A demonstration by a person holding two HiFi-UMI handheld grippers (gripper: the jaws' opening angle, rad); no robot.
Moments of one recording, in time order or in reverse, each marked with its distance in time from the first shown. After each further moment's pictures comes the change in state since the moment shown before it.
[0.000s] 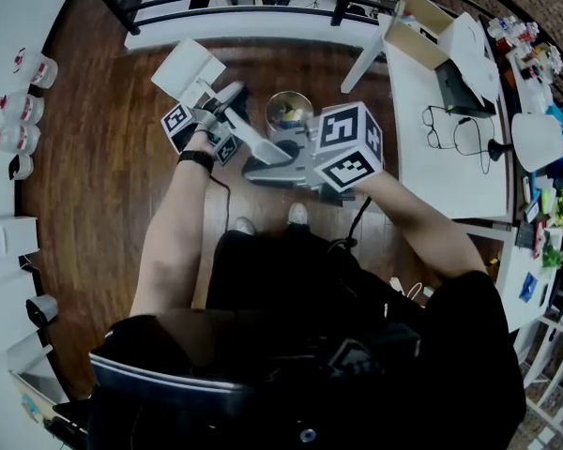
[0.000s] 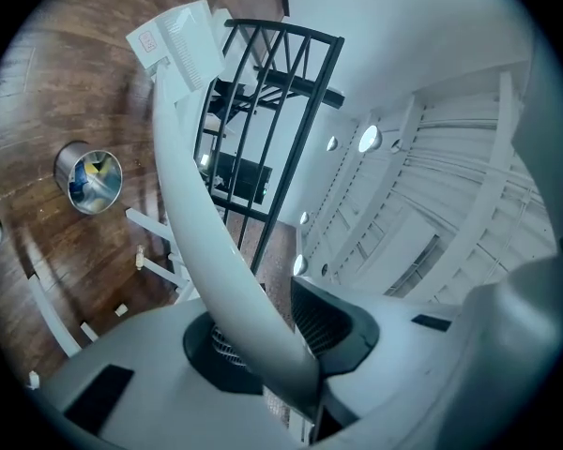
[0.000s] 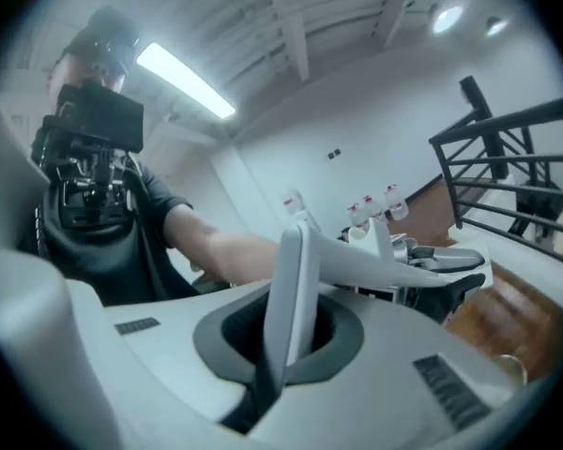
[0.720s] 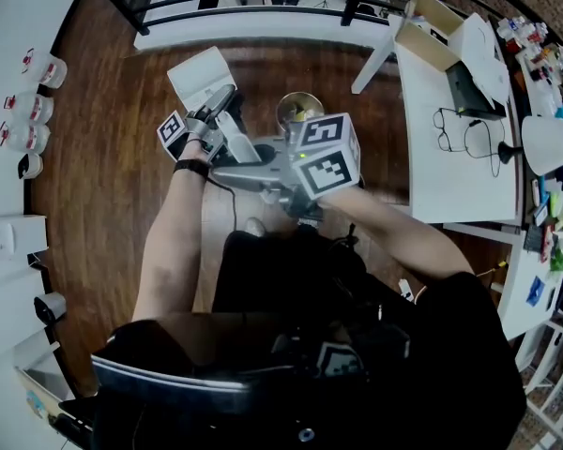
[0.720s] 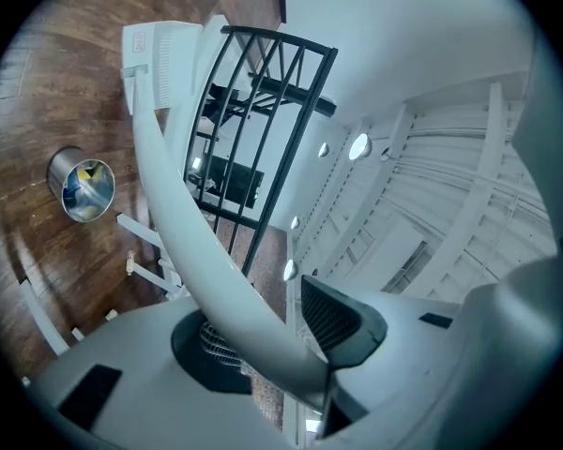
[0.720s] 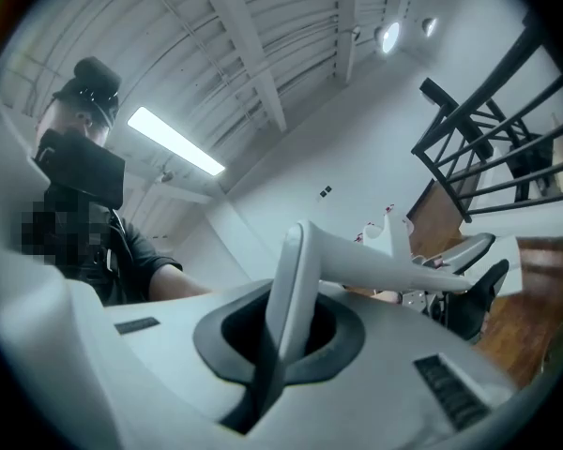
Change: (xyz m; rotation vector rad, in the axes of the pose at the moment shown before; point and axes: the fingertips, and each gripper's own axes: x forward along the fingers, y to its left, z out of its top) left arm -0.027 -0.014 0.031 -0.009 -0.032 -0.061; right arm 0.036 -0.007 0.051 0.182 -0.316 0.050
